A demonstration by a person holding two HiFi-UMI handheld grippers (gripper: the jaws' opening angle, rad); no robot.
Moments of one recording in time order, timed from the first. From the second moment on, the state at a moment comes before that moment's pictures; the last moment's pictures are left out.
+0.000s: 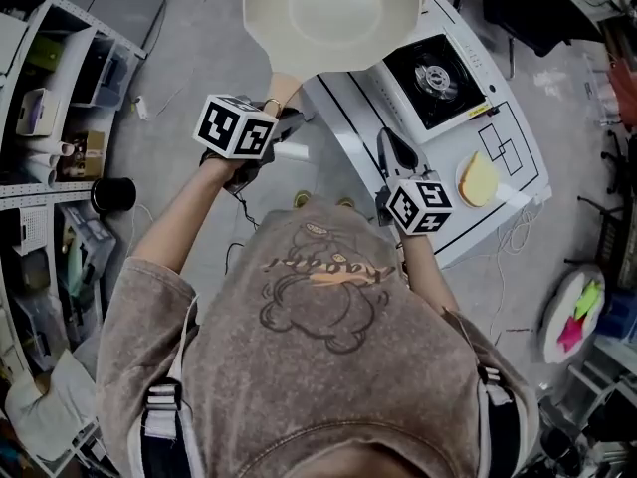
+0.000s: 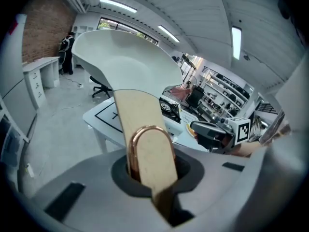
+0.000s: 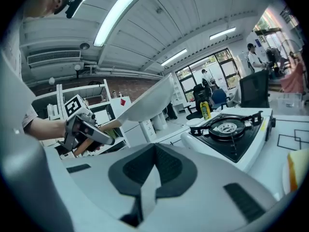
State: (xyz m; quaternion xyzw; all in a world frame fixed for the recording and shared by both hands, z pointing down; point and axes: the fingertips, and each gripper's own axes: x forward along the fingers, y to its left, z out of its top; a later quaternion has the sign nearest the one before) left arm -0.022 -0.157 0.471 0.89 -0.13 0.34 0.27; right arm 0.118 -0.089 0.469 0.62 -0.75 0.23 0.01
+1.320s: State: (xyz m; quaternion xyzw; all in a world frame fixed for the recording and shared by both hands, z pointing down) left arm -0.154 -0.126 0.554 0.80 -0.35 0.25 0.41; right arm 0.026 -0.133 0.486 0.50 -0.83 0.23 0.05
